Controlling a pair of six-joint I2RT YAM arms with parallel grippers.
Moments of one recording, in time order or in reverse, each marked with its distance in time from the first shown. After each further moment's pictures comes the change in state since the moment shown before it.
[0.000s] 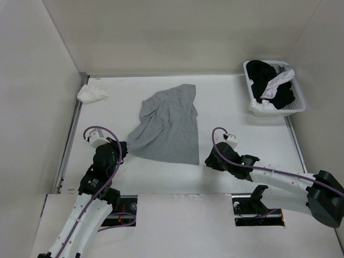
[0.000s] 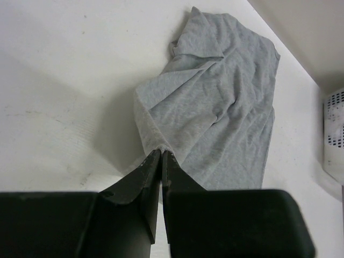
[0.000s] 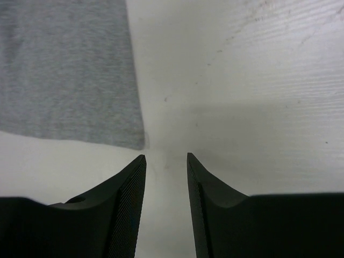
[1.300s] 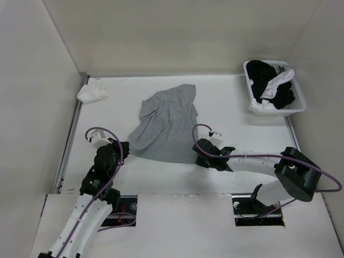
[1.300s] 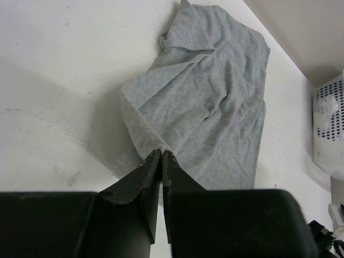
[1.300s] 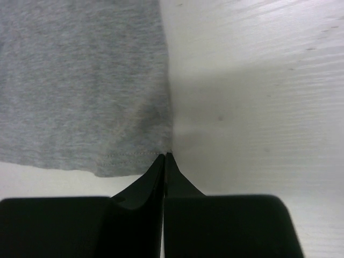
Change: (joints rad) left arm -0.006 -0.006 -0.039 0.055 0.041 -0.017; right arm 0.058 0.414 0.181 0.083 0.009 0.125
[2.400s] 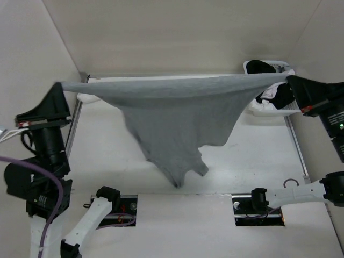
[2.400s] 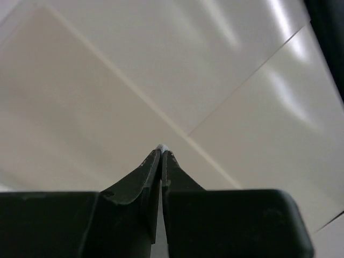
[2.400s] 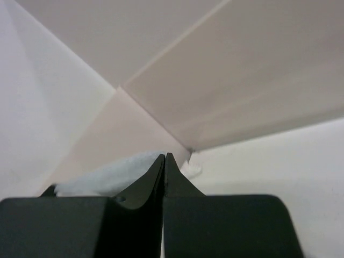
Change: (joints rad) left arm 0.006 0.197 0.921 0.223 -0.169 0.141; right arm 0.535 -0.632 1.053 -0.081 0.753 -0.921
